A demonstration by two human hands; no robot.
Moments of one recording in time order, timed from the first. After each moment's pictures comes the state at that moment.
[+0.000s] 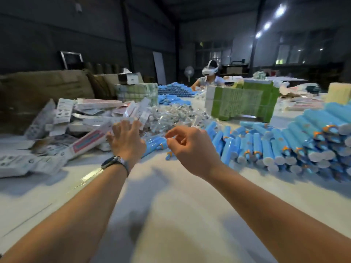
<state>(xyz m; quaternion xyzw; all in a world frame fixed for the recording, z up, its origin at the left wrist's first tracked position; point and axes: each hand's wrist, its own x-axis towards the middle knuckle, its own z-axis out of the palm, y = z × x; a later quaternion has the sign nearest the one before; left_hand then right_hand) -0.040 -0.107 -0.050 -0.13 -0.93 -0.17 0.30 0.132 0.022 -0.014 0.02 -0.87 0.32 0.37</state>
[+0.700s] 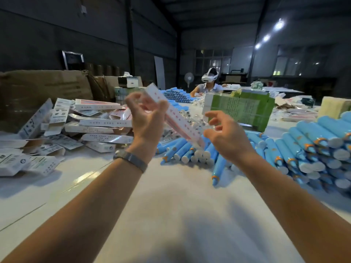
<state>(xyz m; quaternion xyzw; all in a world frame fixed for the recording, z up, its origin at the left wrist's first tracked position) 0.042 -0.056 0.026 -0.23 -0.56 -0.78 0.17 0.152 0.093 0.019 -0.08 -0.86 0.35 0.35</state>
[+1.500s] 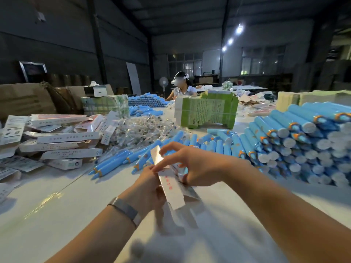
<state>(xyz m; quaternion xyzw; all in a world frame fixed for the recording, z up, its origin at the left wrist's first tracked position) 0.104 -0.015 -0.049 -0.09 -0.59 -0.75 -0.30 0.195 0.103 0.016 0.13 -0.96 0.23 0.04</state>
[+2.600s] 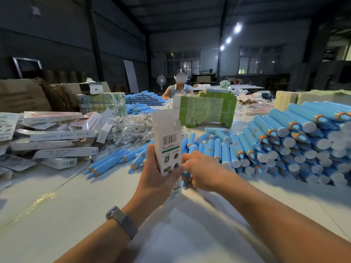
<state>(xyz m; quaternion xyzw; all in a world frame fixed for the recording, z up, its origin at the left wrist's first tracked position) 0.111 -0.010 -0.066 -0.41 -0.61 -0.67 0.02 0.159 0.146 -0.051 -0.02 -1.00 -0.02 0.09</state>
